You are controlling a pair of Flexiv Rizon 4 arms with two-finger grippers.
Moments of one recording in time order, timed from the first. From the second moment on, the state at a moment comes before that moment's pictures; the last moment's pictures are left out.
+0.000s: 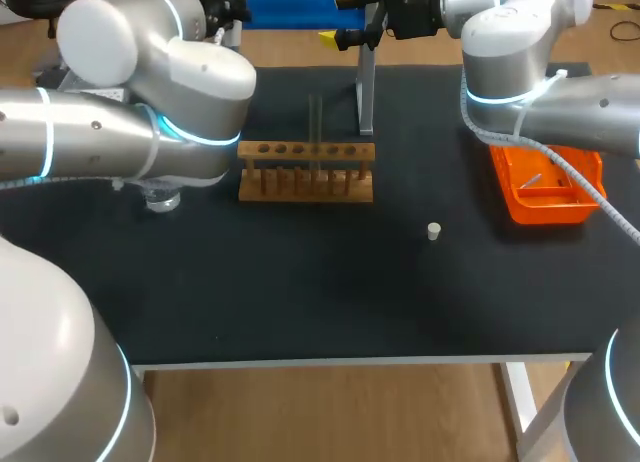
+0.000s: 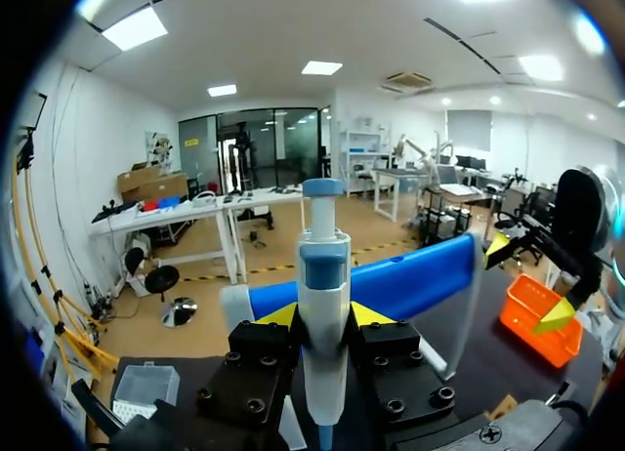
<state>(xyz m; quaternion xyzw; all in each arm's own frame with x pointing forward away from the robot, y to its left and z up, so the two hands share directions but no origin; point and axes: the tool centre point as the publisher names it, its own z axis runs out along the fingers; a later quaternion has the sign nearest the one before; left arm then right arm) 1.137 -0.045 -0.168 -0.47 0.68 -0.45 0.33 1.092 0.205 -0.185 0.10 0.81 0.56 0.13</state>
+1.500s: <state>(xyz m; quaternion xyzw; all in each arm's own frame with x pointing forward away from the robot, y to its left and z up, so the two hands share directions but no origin) 1.159 -0.058 -0.197 -0.53 0.68 -0.39 0.32 1.092 0.205 -0.185 0.10 0.81 0.56 0.13</state>
